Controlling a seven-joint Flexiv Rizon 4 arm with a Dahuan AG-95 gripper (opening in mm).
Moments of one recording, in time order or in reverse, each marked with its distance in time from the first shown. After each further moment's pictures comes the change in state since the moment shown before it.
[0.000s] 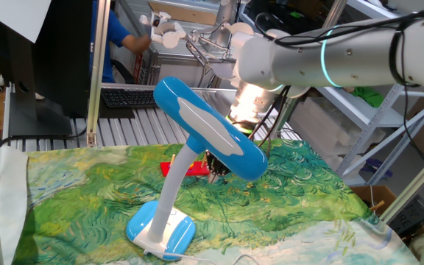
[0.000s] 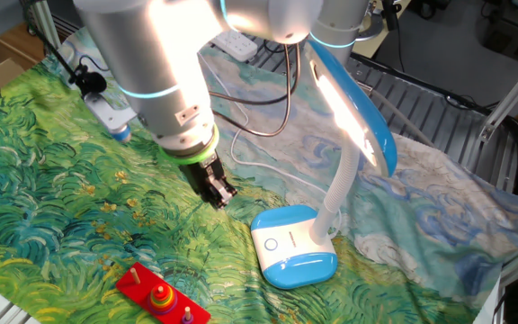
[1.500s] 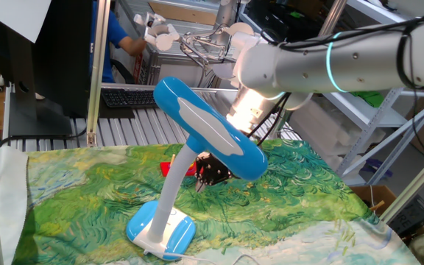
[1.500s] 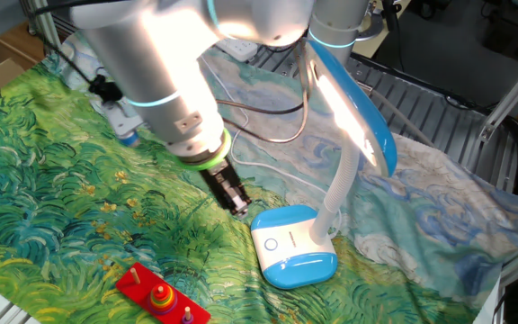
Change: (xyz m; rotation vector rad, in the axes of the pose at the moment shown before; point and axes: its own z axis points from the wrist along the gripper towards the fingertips) arm 0.035 0.032 0.019 -0.110 0.056 0.144
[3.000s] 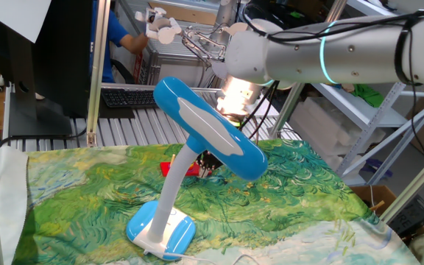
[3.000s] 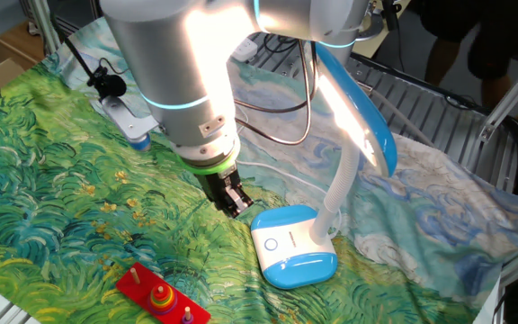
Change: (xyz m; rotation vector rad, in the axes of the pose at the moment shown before) arm -0.029 0.008 -0.037 0.169 -0.079 -0.121
